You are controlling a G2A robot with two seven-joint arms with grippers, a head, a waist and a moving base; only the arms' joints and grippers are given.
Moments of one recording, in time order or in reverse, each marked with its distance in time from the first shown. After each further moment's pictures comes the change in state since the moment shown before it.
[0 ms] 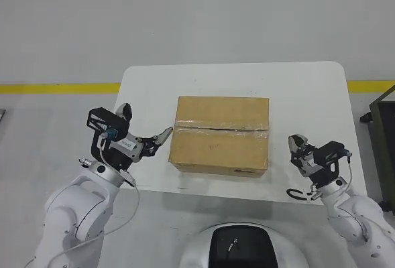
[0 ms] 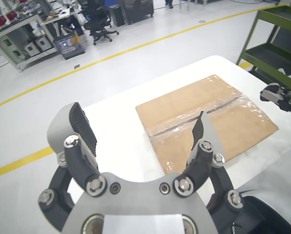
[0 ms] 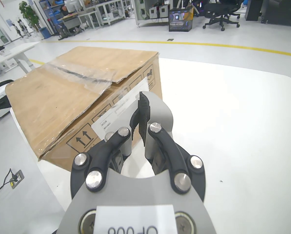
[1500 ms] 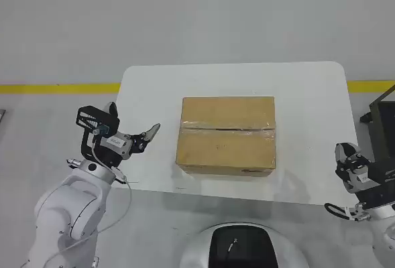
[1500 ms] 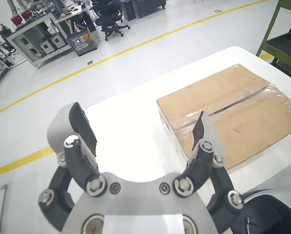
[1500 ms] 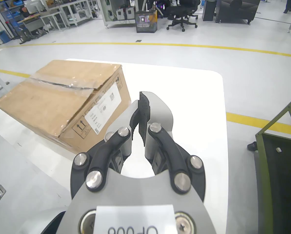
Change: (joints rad) left arm 0.017 0.008 -0.075 -0.001 0.073 0.051 -0.049; right arm -0.301 0.018 0.230 -0.301 0.059 0.125 0.092
